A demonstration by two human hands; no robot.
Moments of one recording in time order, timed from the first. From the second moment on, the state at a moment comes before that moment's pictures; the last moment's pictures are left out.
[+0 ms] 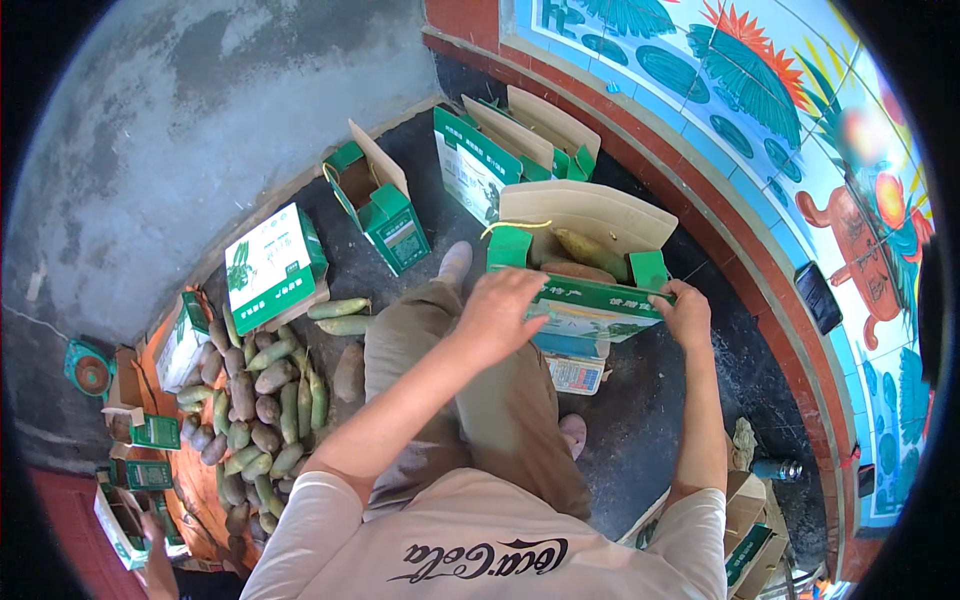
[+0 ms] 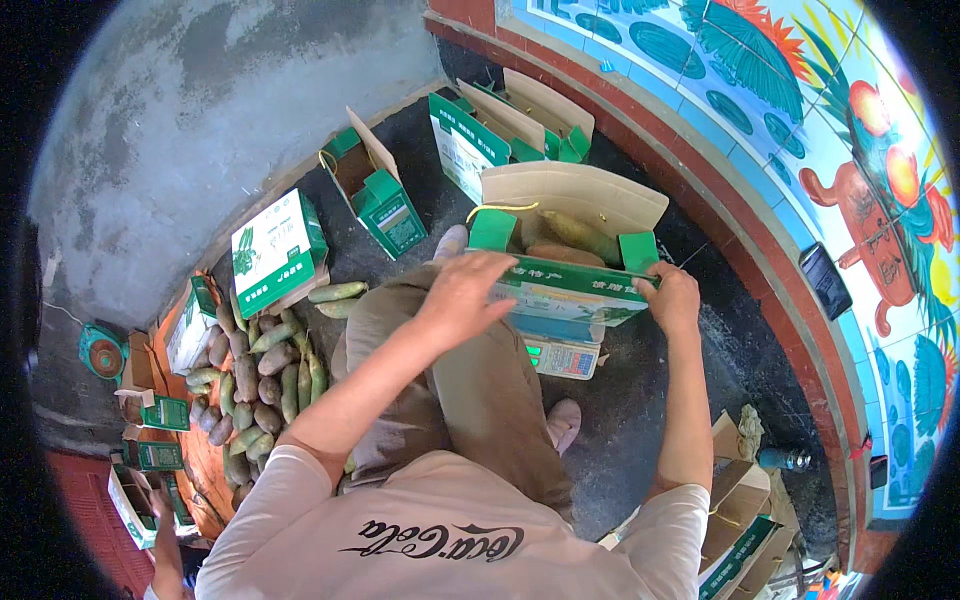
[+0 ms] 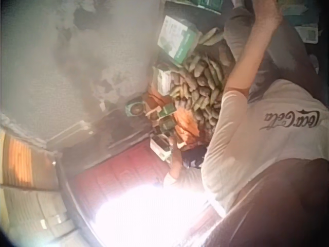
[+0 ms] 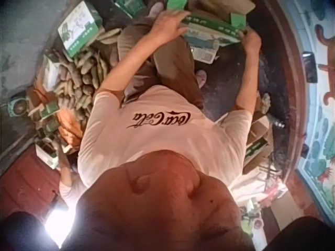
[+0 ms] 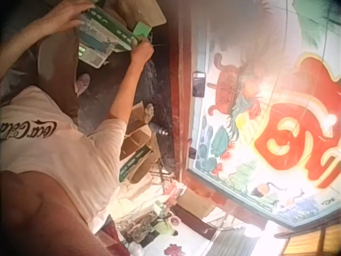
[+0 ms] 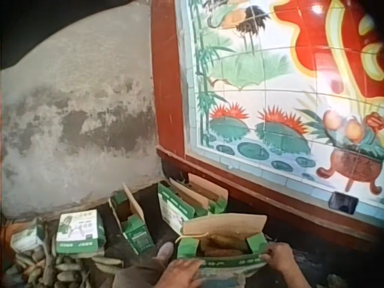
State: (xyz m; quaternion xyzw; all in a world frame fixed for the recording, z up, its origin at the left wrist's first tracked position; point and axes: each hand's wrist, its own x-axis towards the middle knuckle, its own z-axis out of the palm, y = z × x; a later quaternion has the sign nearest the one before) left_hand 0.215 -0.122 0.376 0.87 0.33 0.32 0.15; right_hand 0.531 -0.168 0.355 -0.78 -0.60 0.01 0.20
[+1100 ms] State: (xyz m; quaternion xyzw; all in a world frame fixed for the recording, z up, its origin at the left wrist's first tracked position) left_hand 0.270 -0.125 0.349 0.94 0.27 0.18 0.01; right_hand 0.510 -0.112 0.319 -0.64 -0.70 -0.20 0.24
